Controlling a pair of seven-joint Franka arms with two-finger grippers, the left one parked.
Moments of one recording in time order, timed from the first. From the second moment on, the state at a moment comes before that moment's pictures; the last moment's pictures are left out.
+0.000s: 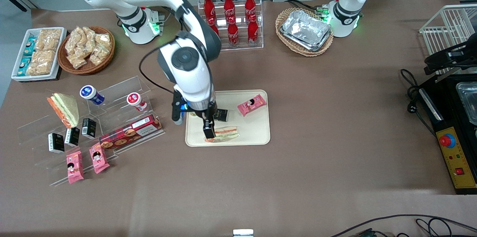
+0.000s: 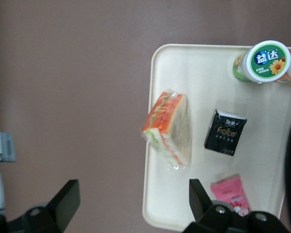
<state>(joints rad) 0.85 0.47 -0.28 -1.56 0.08 2.22 2.09</state>
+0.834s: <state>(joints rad) 0.74 0.32 -0.29 -1.56 0.21 2.07 1.73</state>
